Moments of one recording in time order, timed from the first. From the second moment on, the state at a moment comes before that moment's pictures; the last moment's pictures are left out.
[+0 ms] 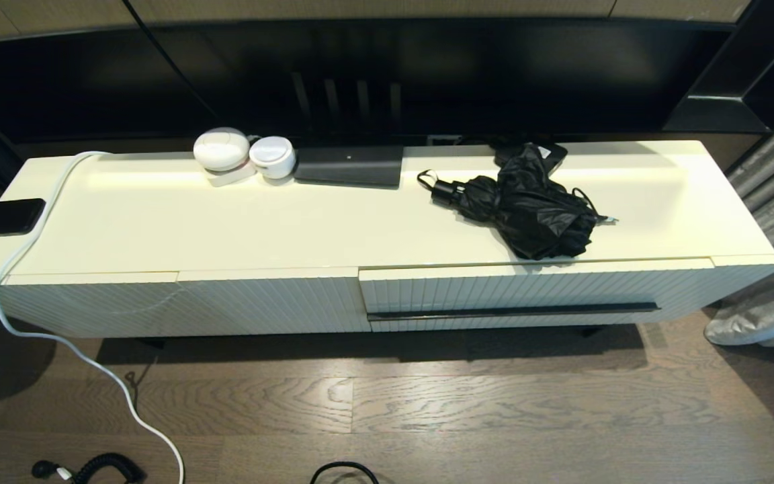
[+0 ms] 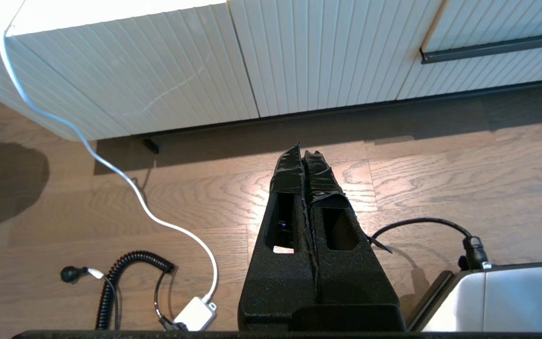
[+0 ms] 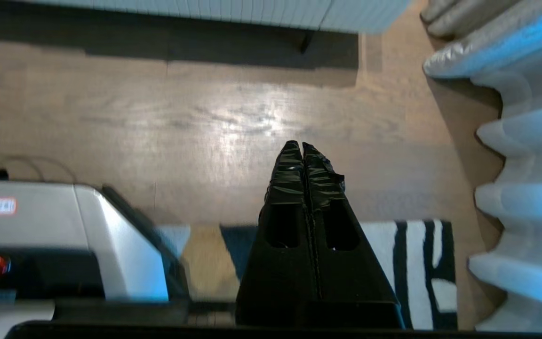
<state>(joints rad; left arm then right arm) 0.00 0.00 0.00 0.01 -0.03 0.11 0.00 0.00 -0.37 0.56 -0.09 -0.08</state>
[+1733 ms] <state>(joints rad) 0.00 0.00 0.00 0.01 -0.03 0.11 0.00 0.00 0.00 0.00 0.01 0.03</state>
